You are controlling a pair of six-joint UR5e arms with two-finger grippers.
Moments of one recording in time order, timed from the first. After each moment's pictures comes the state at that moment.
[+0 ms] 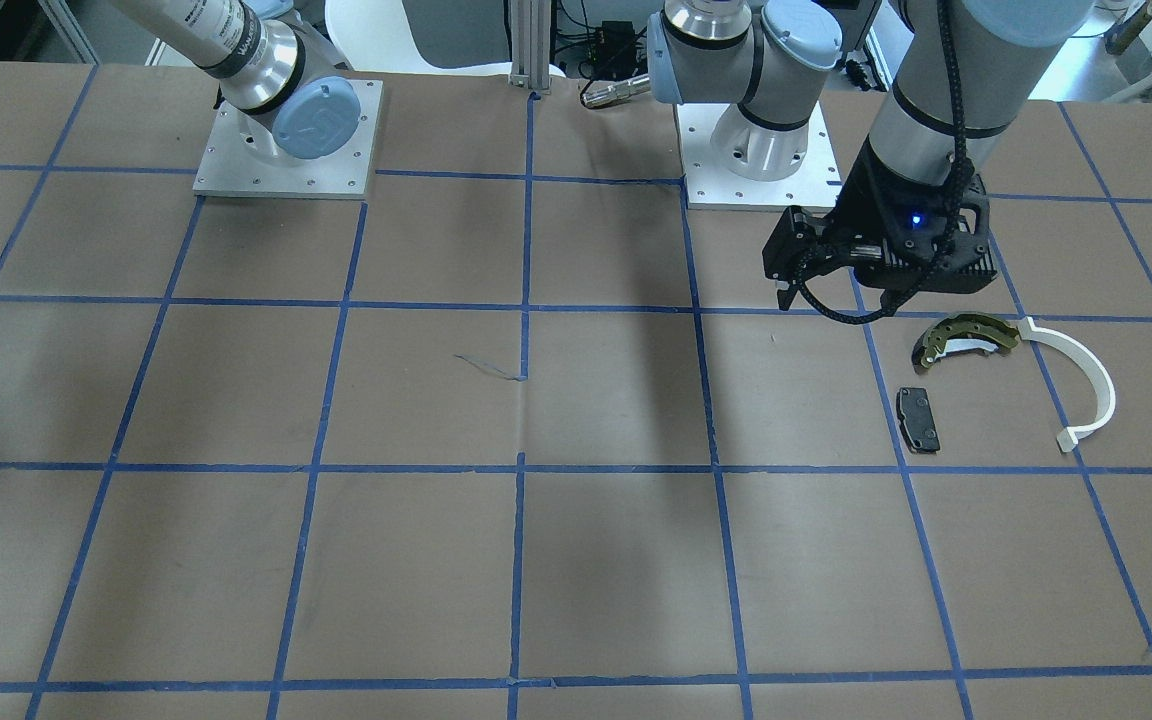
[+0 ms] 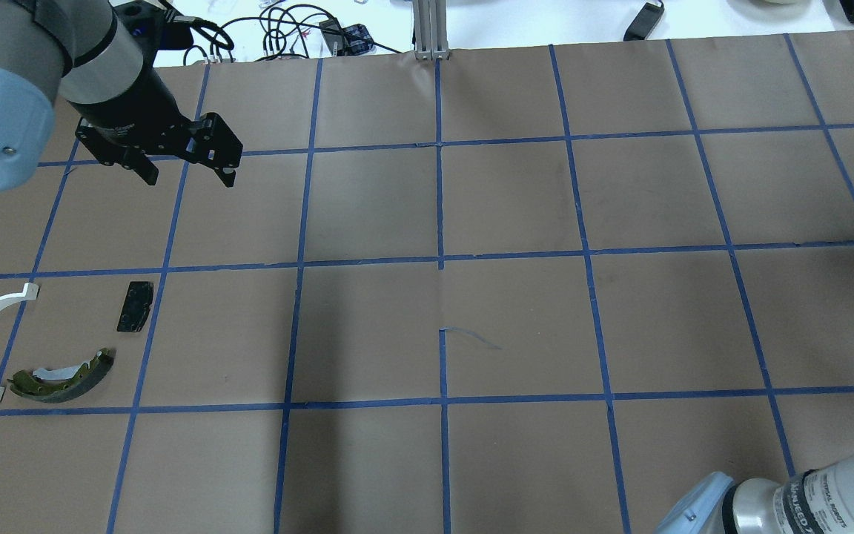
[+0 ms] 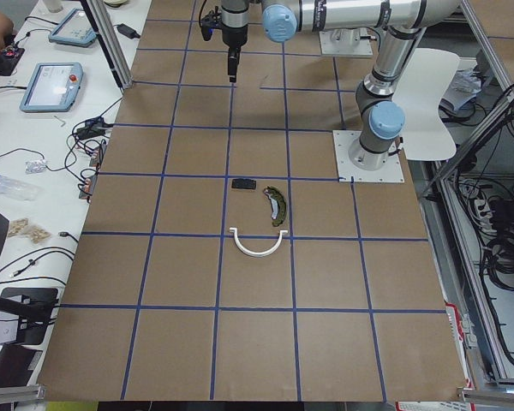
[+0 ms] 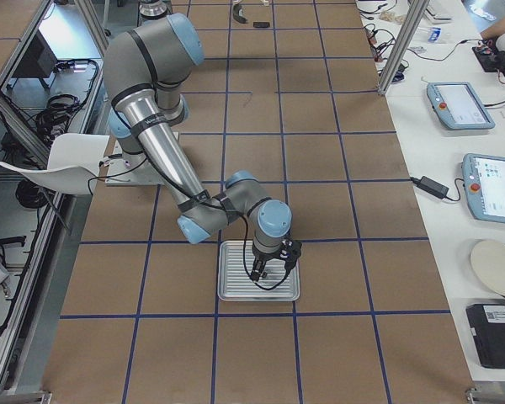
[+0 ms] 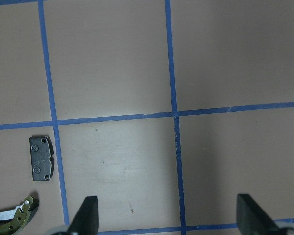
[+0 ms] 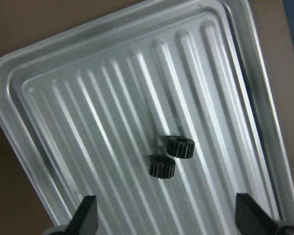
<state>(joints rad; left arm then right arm) -1.52 -1.59 -1.62 -1.45 1.59 0.12 0.60 -1.07 1.67 -2.17 -1.64 -0.59</state>
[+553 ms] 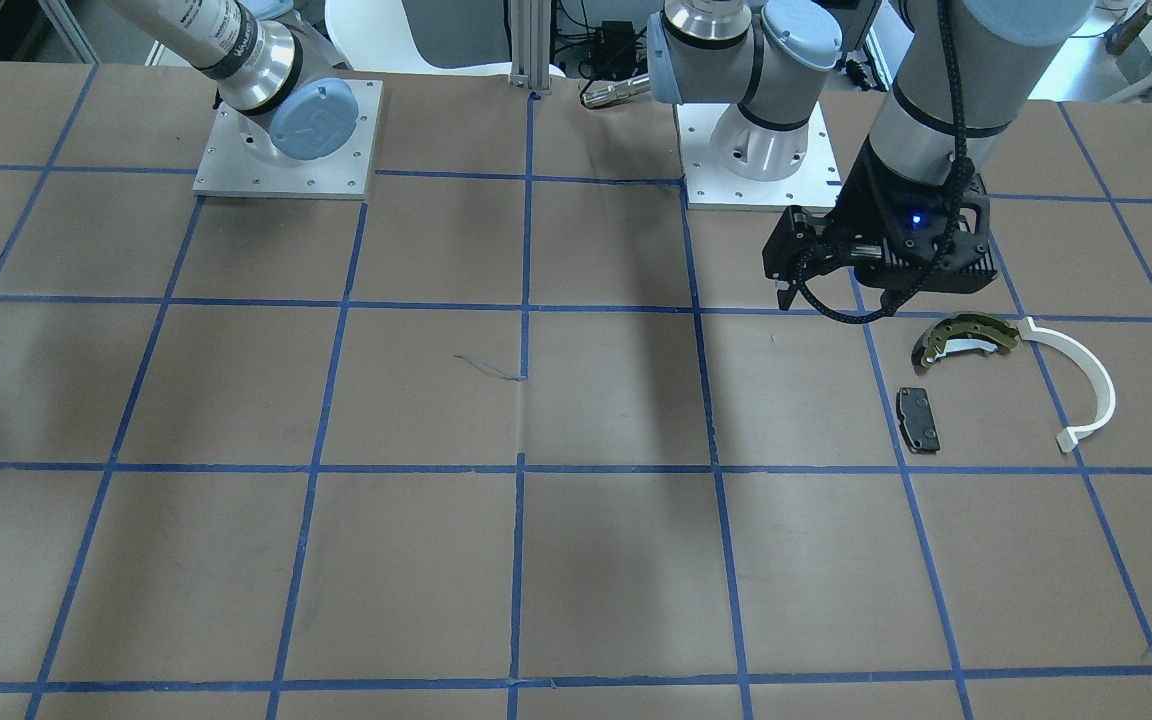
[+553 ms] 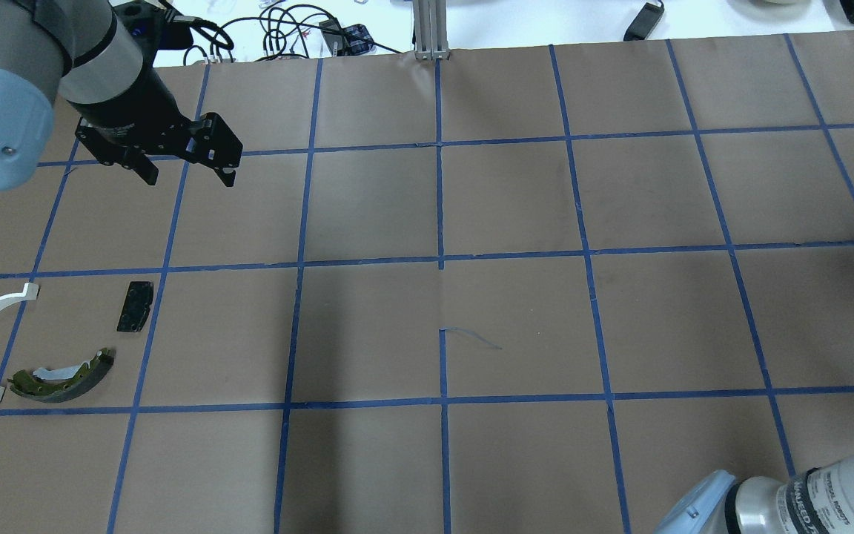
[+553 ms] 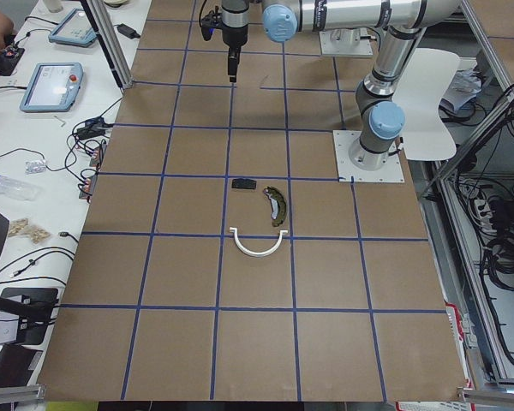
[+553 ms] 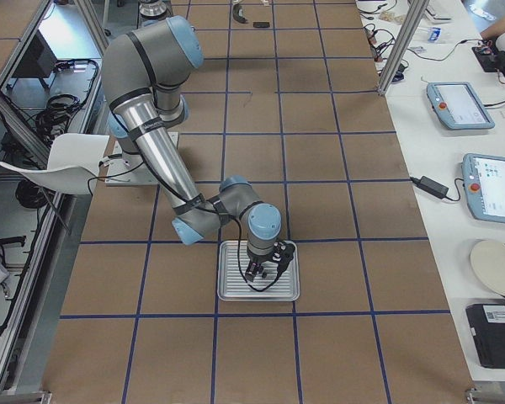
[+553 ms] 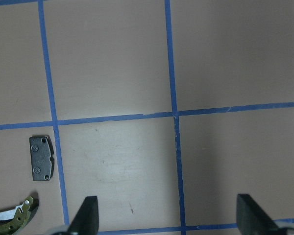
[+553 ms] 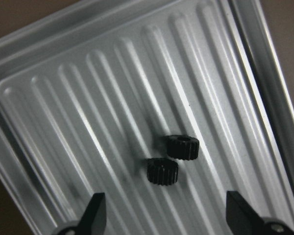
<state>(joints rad) -1.52 -1.59 -1.62 -1.45 1.59 0.12 0.59 -1.06 1.73 -2.27 -1.63 -0.55</state>
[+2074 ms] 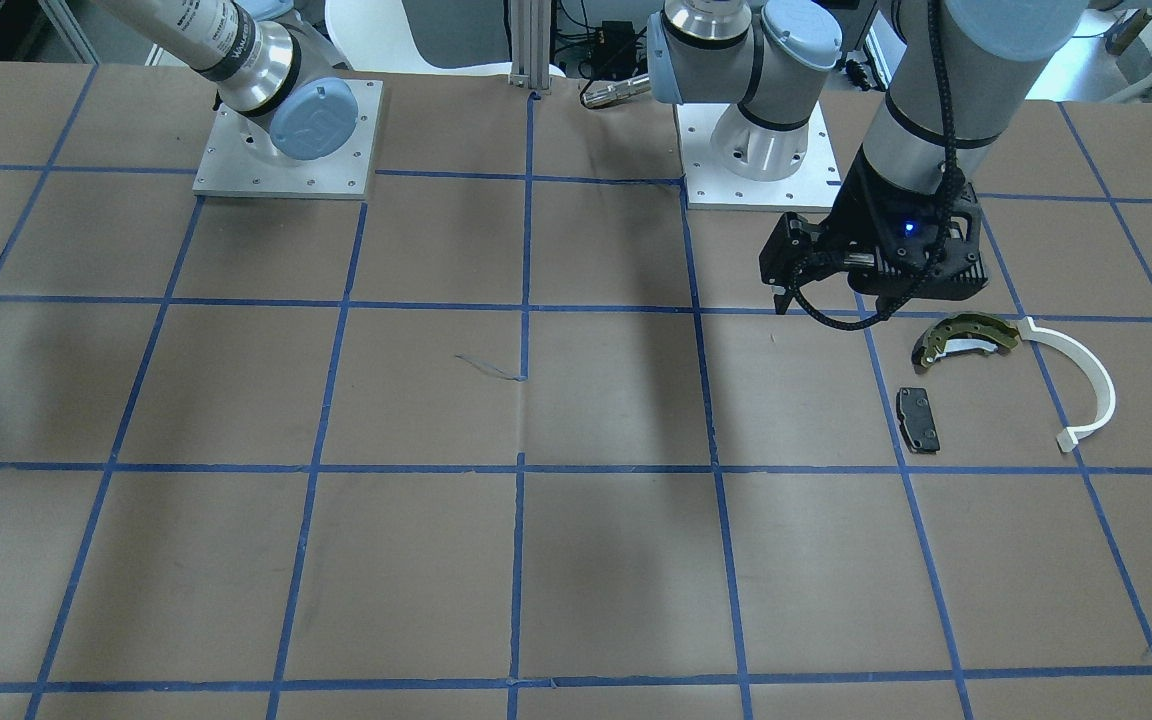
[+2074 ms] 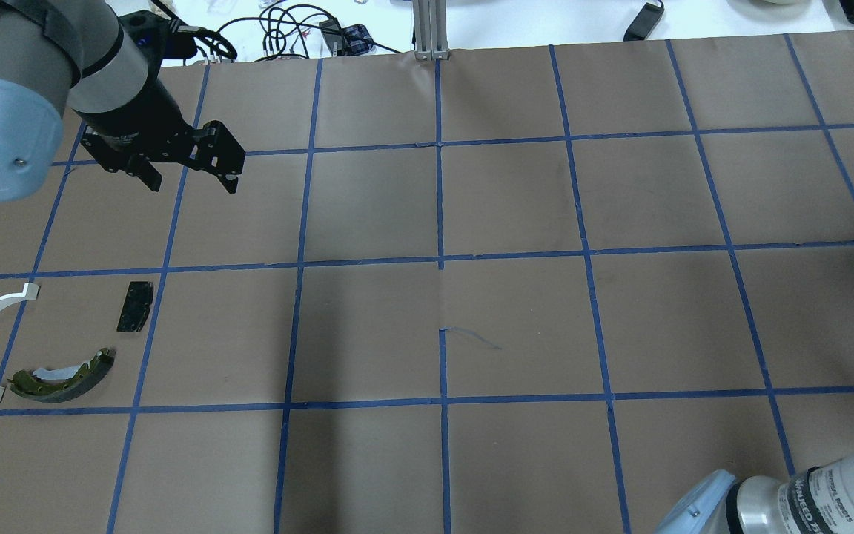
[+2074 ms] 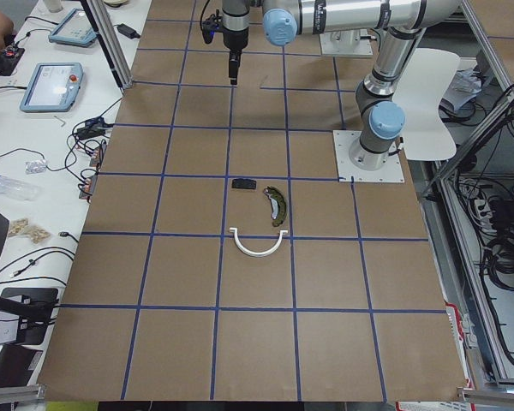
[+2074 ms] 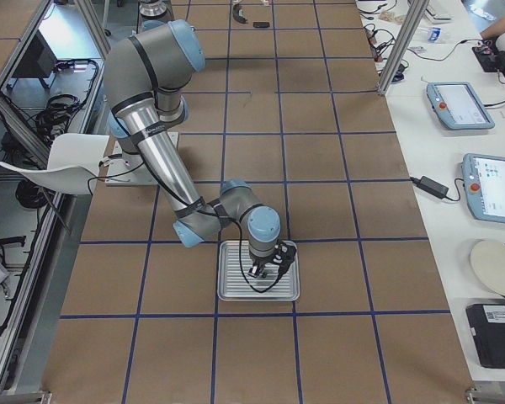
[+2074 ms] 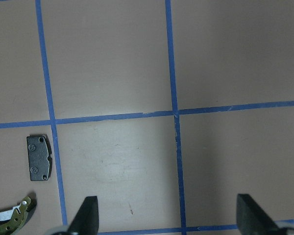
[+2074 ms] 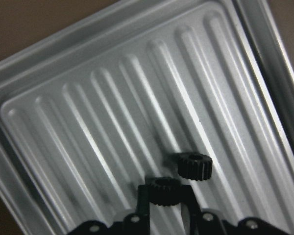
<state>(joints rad) -1.52 -1.59 -1.64 -1.43 1.59 0.12 0.59 -1.04 1.73 -2.30 -1.59 -0.52</state>
